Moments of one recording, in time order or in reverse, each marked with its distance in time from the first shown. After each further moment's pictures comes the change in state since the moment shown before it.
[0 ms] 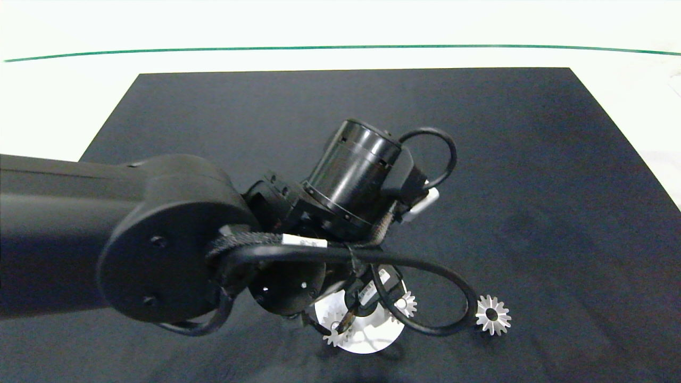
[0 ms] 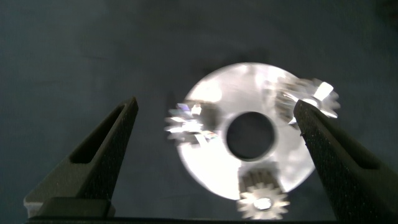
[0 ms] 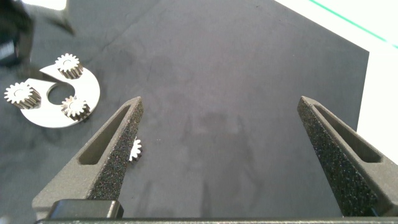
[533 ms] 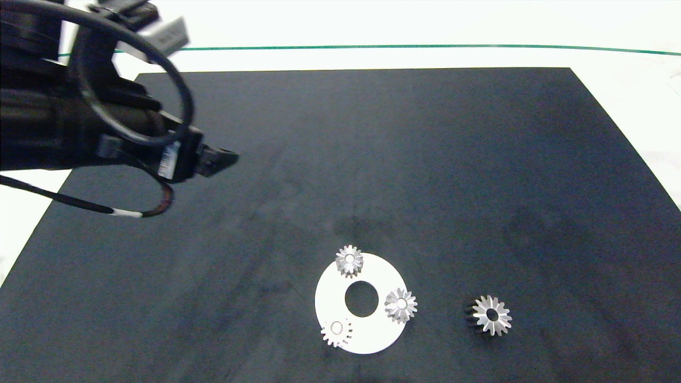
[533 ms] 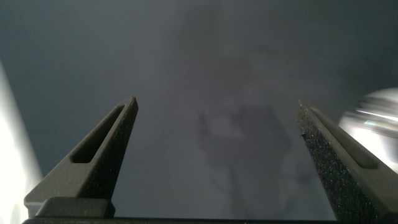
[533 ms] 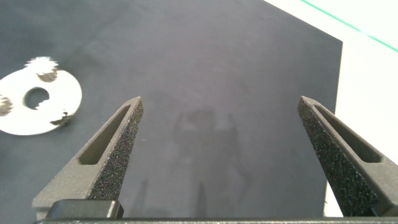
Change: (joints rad) left arm 0.471 -0.394 0.001 0.106 0.001 -0.022; right arm -0.018 -0.009 -0.009 -0.005 -0.092 0.000
